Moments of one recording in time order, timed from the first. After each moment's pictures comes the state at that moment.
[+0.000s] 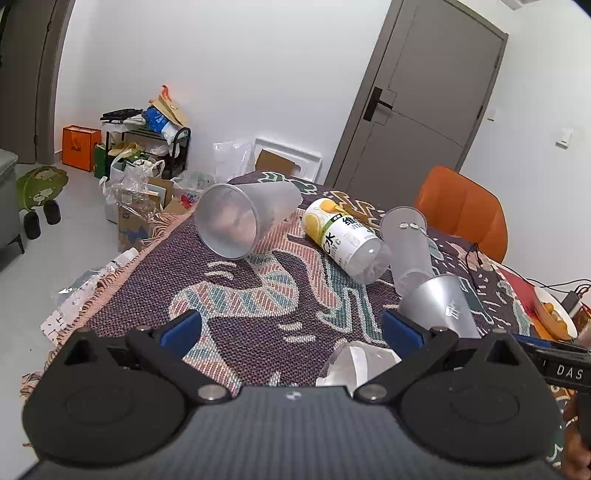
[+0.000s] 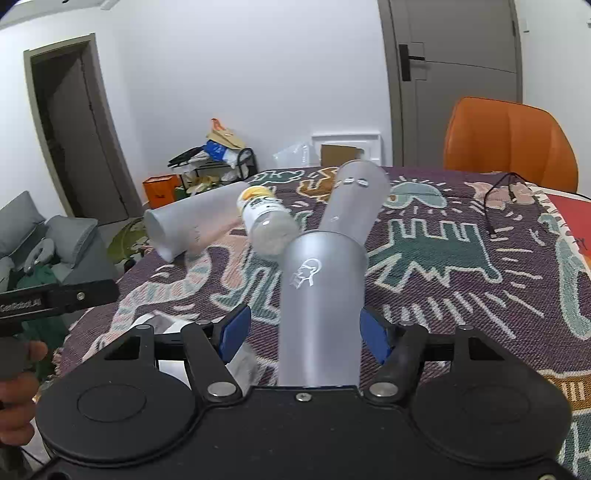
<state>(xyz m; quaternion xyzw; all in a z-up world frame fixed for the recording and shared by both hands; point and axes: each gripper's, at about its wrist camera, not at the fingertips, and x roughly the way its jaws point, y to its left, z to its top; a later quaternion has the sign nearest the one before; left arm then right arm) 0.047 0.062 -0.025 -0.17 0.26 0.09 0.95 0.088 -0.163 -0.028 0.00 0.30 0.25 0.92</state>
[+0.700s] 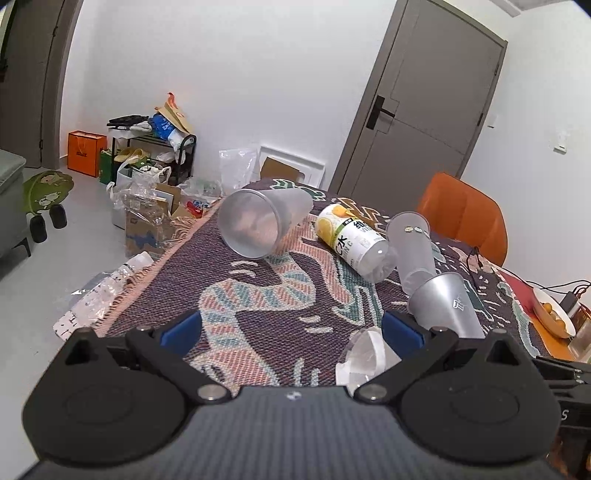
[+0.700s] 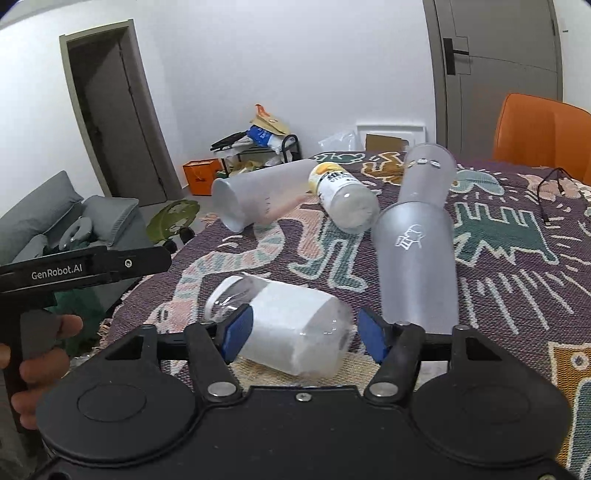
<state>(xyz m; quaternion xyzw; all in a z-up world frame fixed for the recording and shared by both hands) 0.019 0.076 -0.023 -0.17 0.25 0.09 0.95 0.048 -0.122 -0.035 -0.01 0.31 0.31 0.90</state>
